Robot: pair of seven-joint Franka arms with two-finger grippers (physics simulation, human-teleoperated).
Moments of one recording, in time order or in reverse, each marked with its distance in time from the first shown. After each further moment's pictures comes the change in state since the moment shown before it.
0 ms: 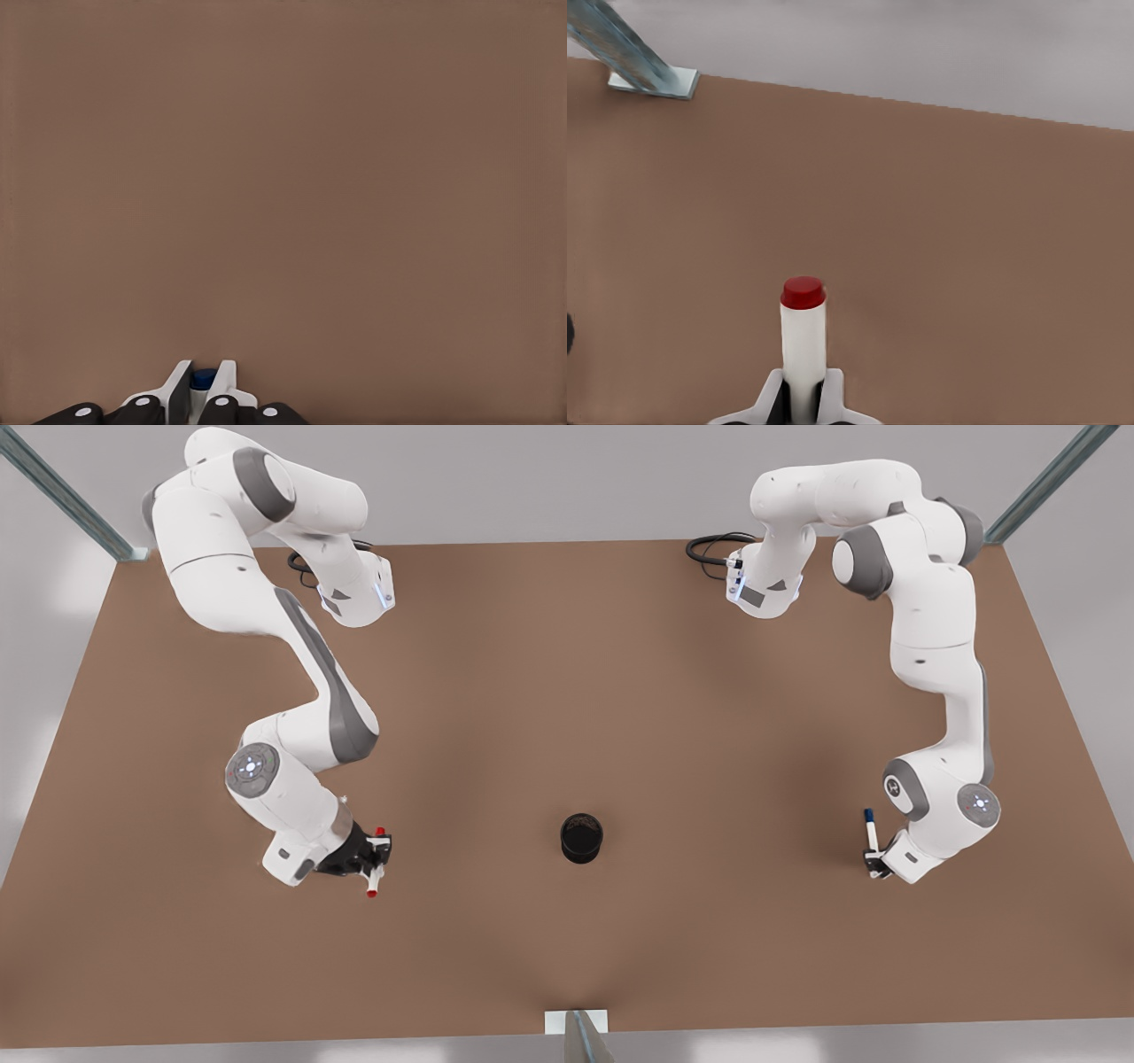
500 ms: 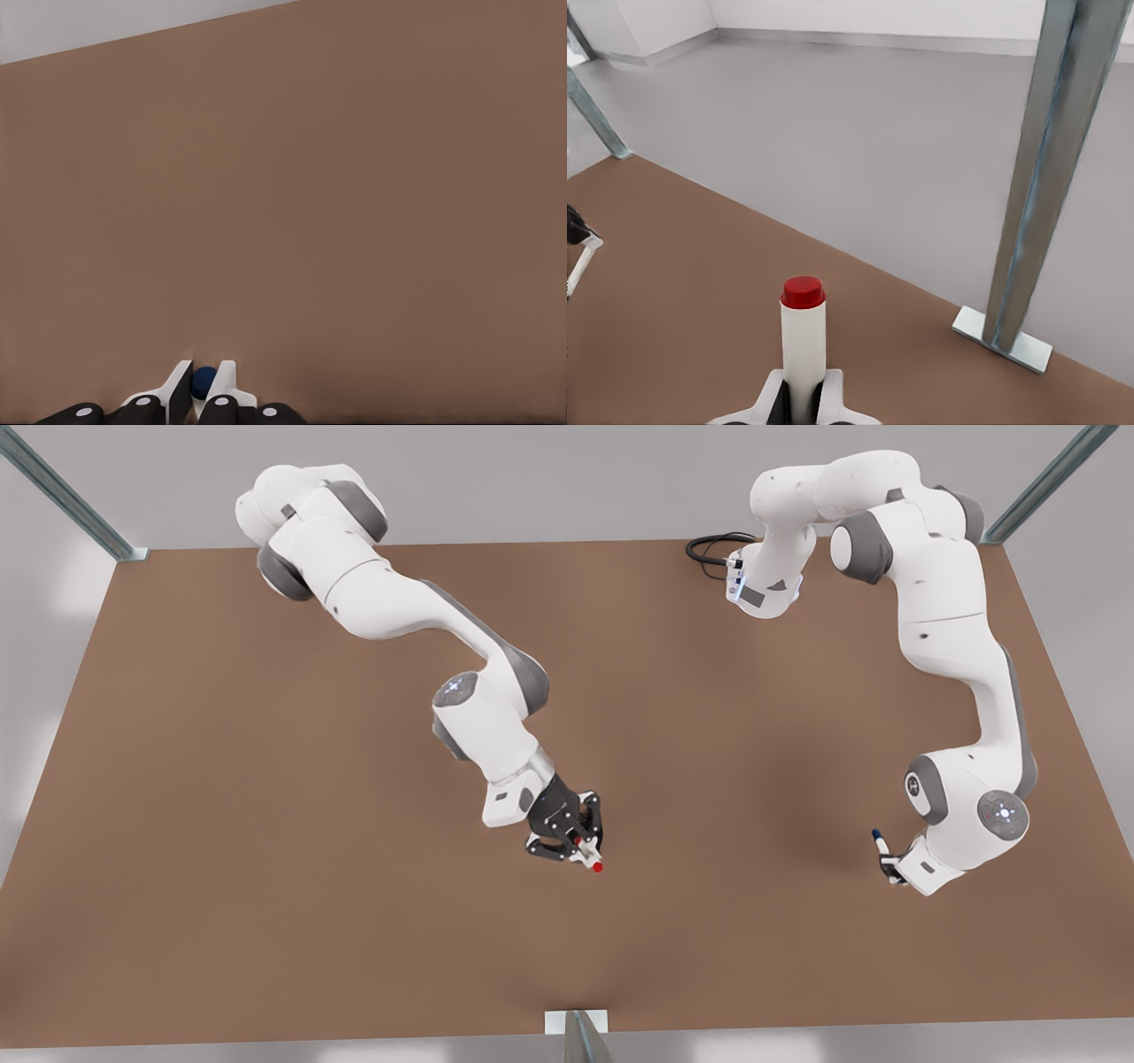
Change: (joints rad) left arm -0.029 -0.062 0.002 0.148 0.175 -0.251 -0.115; right arm 0.504 0.265 -0.093 0.402 -0.022 0.430 0.003
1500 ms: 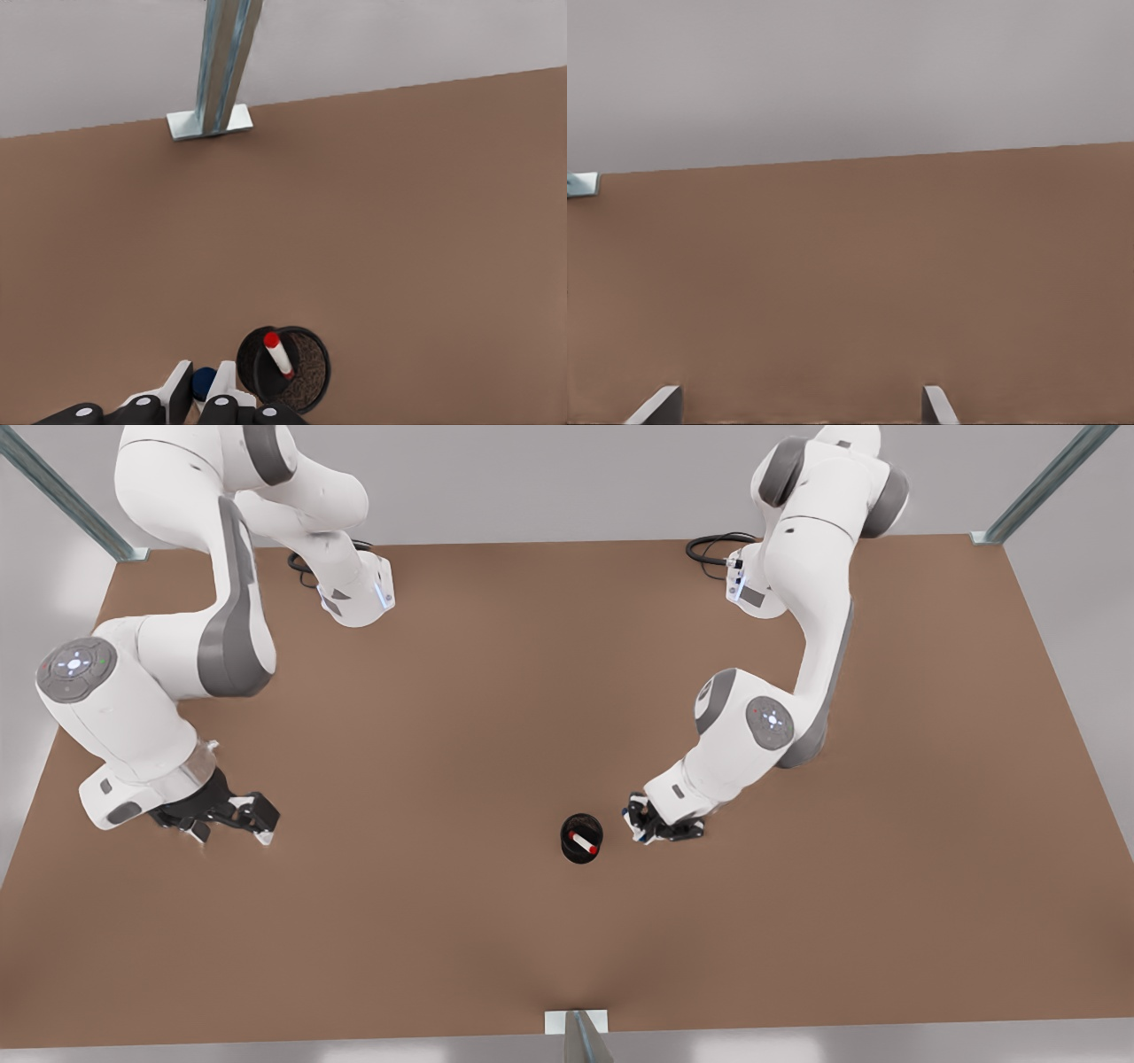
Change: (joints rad) left arm -0.492 -0.155 -0.174 0.089 -0.253 0.018 -0.364; right arm -0.325 -0.500 -0.335 -0.212 0.128 -0.869 0.069
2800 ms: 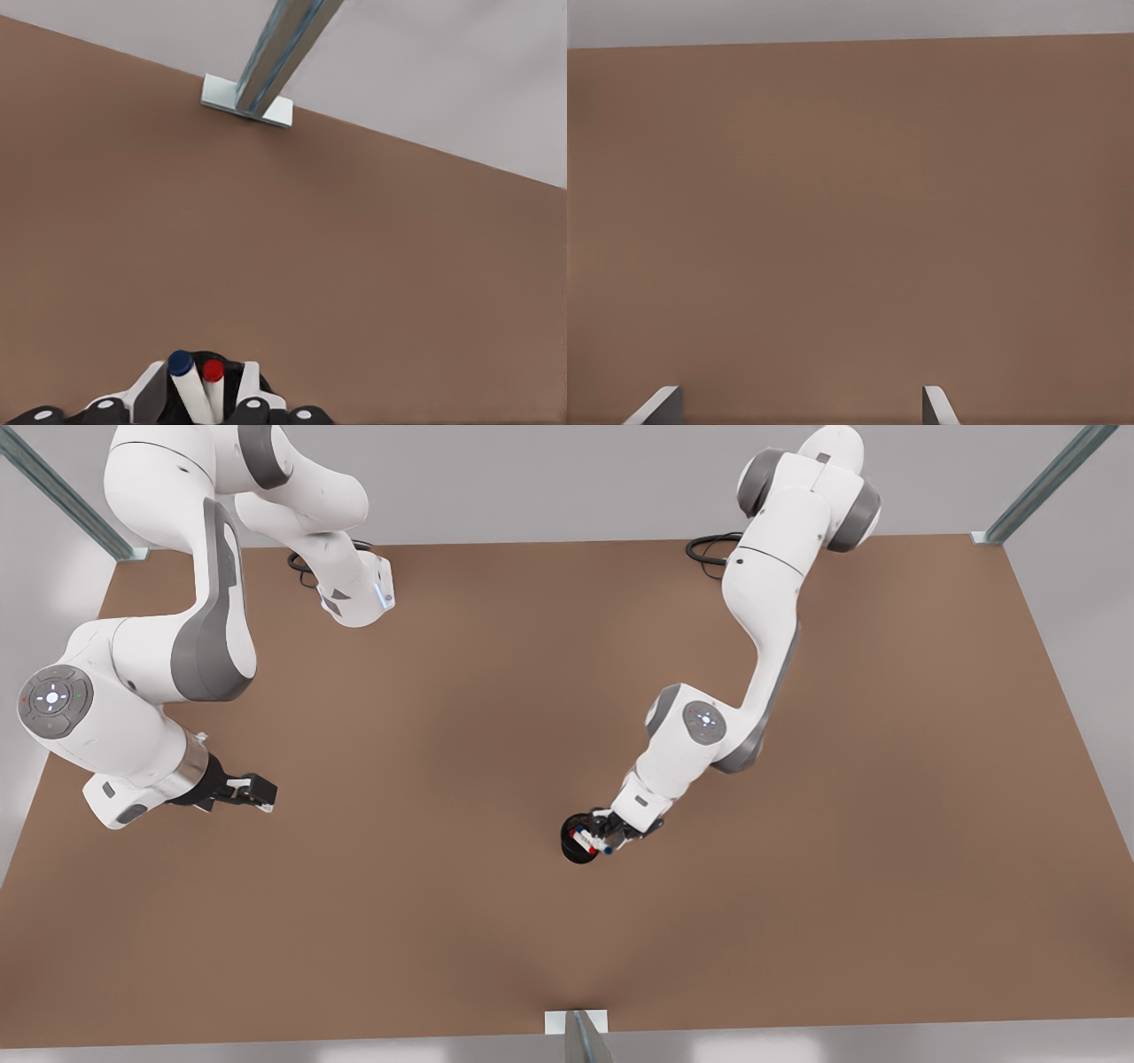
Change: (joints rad) left arm -0.088 0.067 0.016 -0.132 0.013 0.300 -0.414; right arm -0.038 0.010 -0.002 0.007 0.032 -0.202 -0.079
